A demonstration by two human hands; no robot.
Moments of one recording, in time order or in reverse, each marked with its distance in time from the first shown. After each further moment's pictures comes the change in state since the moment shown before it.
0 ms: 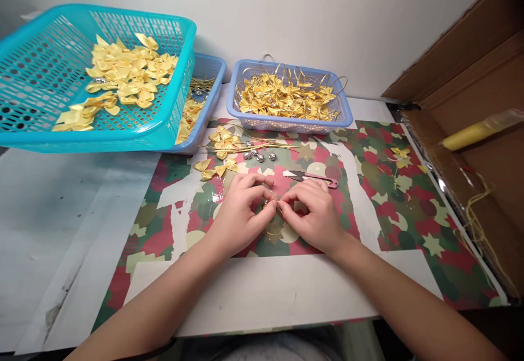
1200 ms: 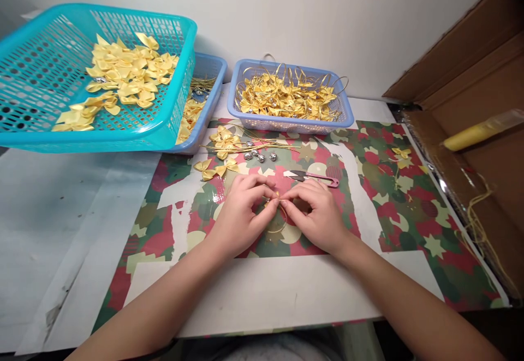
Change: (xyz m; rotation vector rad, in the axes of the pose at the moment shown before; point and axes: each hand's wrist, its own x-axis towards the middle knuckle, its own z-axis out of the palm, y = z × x) left_hand -0.001 -0.002 0.002 -0.004 0.030 0.051; right_hand 0.002 0.000 -0.004 0.082 -0.062 0.108
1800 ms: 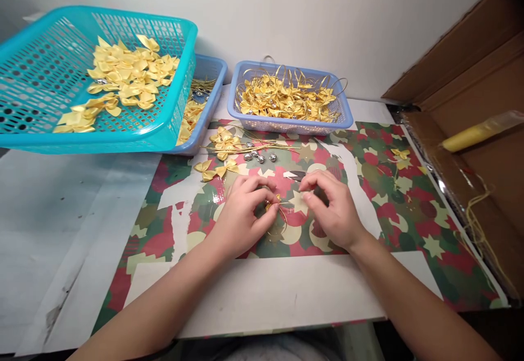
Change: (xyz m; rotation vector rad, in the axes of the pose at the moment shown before) left_hand -0.001 -0.002 0.000 0.039 -0.011 0.081; right_hand 0.004 0.002 -0.024 0.116 0.030 0.039
